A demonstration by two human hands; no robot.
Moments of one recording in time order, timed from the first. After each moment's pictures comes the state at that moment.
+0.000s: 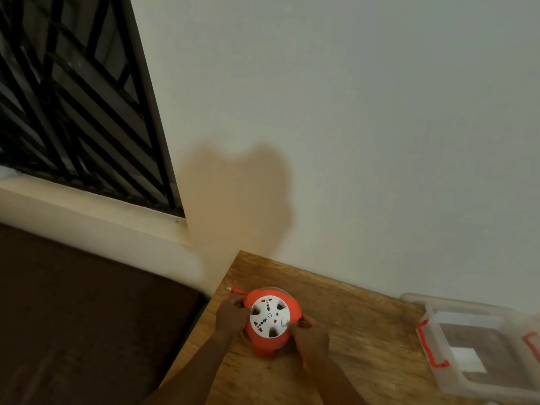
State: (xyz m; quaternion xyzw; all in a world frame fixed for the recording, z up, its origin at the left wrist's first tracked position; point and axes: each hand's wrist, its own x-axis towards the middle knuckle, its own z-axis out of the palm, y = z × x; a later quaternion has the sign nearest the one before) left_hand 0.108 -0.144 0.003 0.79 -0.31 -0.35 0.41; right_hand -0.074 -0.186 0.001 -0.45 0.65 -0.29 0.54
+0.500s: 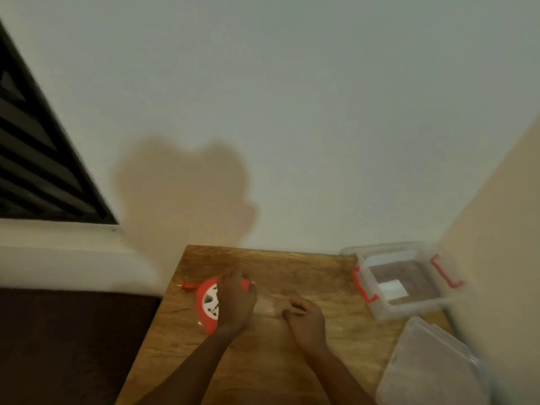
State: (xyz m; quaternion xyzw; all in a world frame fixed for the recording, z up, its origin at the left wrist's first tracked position) left_hand -0.005 -0.162 0.046 0.76 -0.48 -0.22 0.37; right_hand -0.168 -0.156 0.024 -0.51 0.66 -0.35 0.44
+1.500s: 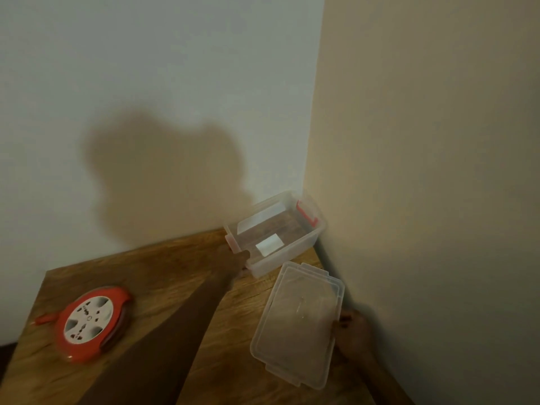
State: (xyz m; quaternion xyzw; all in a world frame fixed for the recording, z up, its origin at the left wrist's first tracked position) left_hand -0.271 -0.237 0.059 0.69 -0.38 -0.55 0.29; right_hand -0.499 -0.054 0.026 -0.32 0.81 -0.31 0.38
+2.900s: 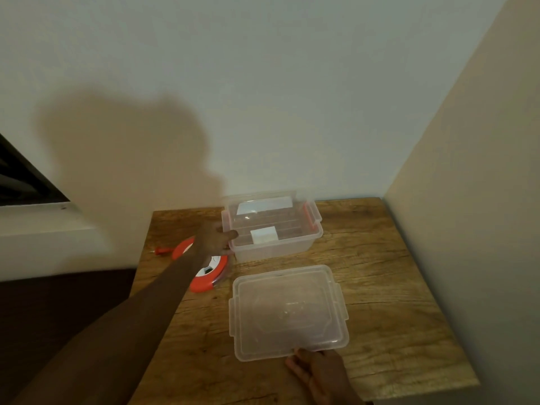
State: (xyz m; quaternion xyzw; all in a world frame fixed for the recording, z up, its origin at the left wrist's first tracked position) left_hand 0.022 -0.196 0.071 0.66 -0.41 -0.53 0.33; right_hand -0.225 0.019 0.013 -0.01 0.60 -0.42 0.68
